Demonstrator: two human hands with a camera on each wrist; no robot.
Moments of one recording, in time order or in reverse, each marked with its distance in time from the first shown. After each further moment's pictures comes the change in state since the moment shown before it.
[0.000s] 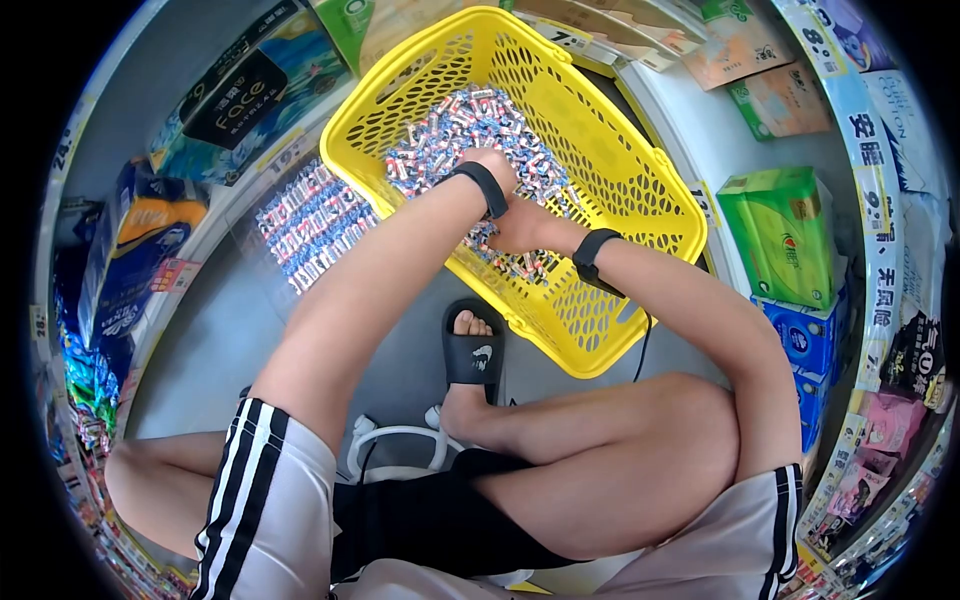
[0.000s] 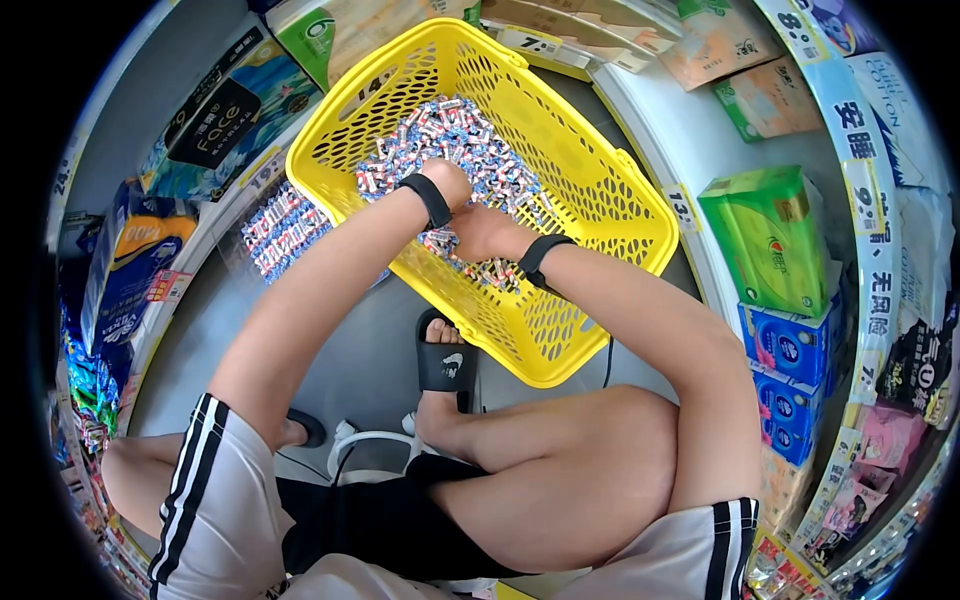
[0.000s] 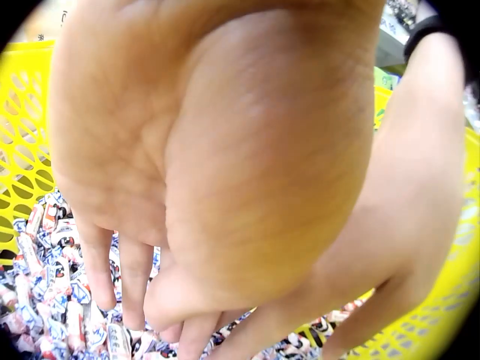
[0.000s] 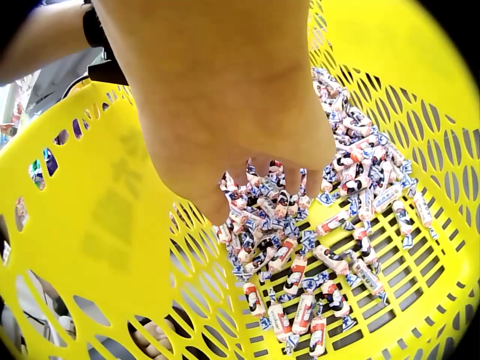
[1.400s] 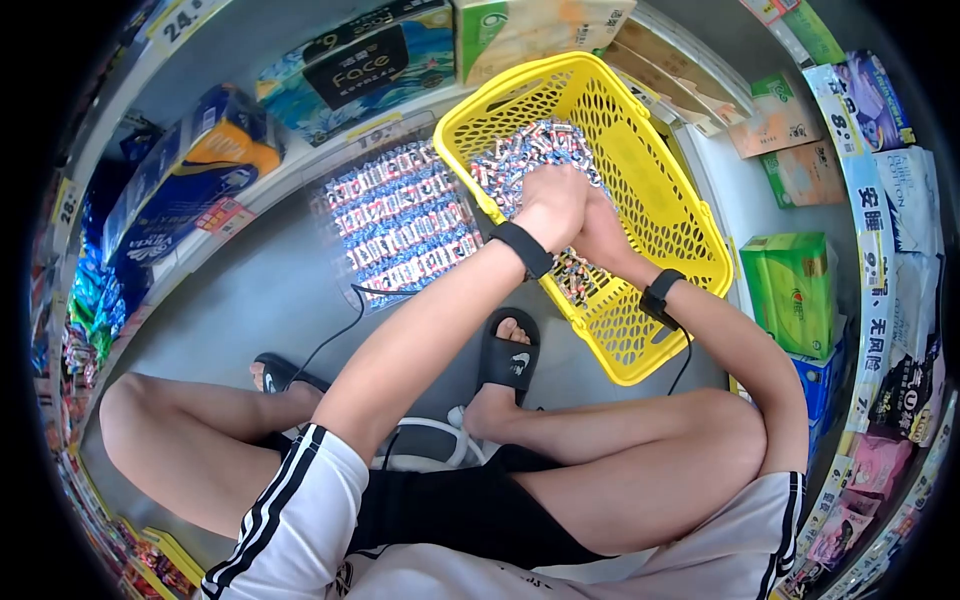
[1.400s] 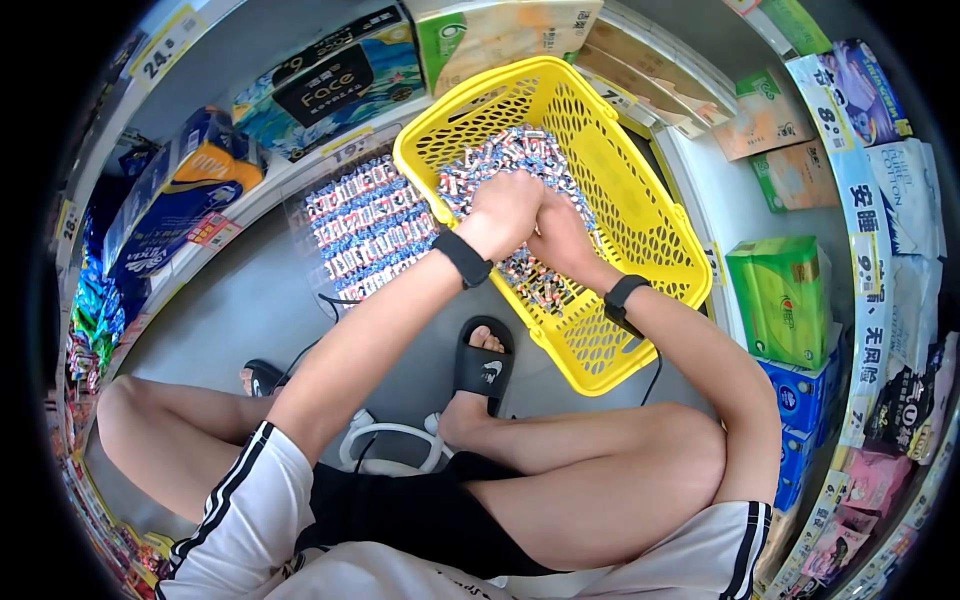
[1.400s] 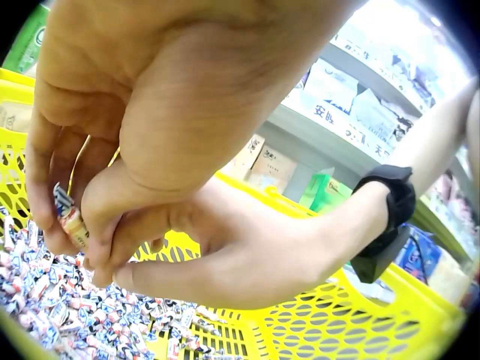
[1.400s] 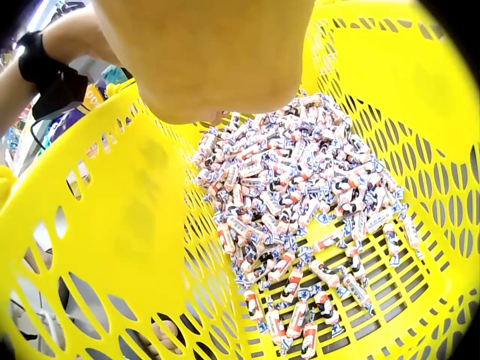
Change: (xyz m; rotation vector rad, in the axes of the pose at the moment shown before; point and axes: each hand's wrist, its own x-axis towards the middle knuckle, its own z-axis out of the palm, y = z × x) left_hand -0.127 0.004 -0.047 -0.600 0.512 -0.285; right_hand -0.025 -0.028 -0.040 0.146 0.703 -0.265
